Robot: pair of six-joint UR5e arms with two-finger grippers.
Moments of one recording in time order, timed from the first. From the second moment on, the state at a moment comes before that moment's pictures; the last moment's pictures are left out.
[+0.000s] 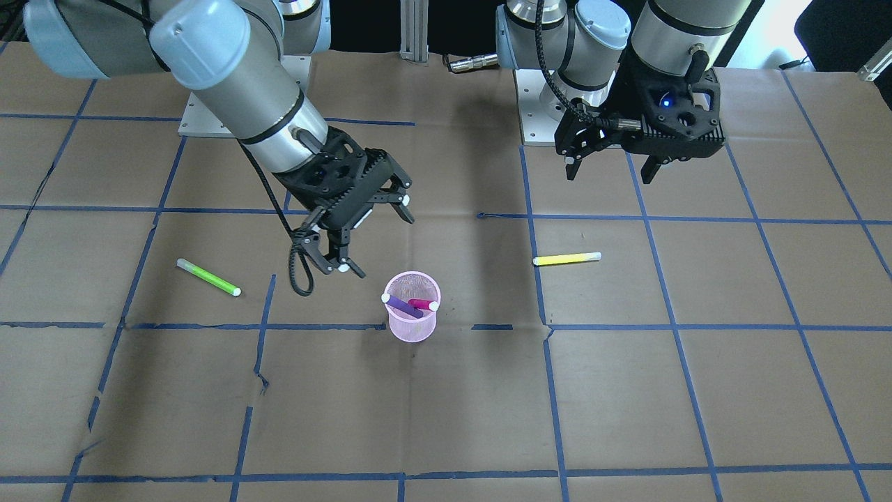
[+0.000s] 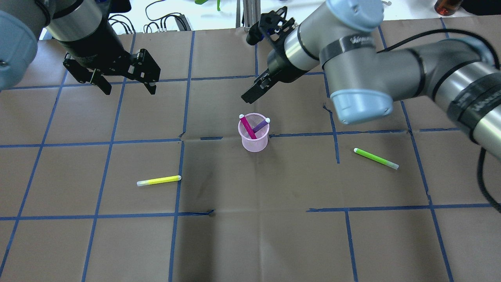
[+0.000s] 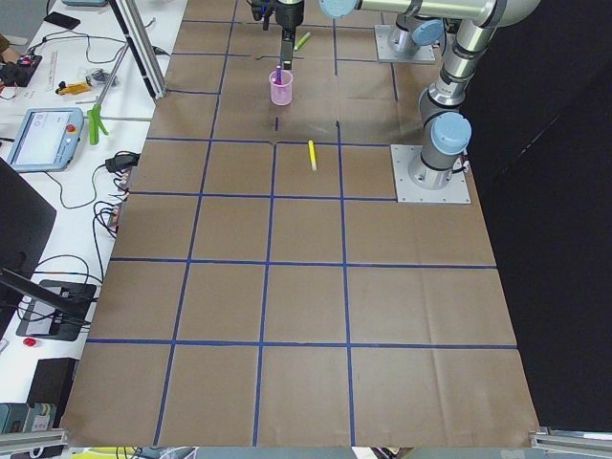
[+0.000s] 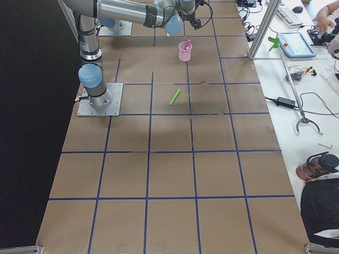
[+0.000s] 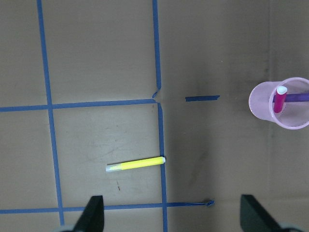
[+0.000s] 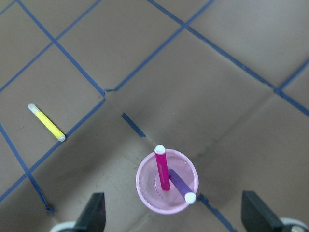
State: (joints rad) left arm -1.58 -1.57 -1.53 -1.59 1.58 0.04; right arm 1.71 -1.43 1.65 -2.00 -1.15 -0.53
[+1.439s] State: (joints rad) left arm -1.58 -1.56 -1.53 -1.58 1.57 0.03; right arm 1.54 -1.55 1.44 -1.34 -1.58 0.10
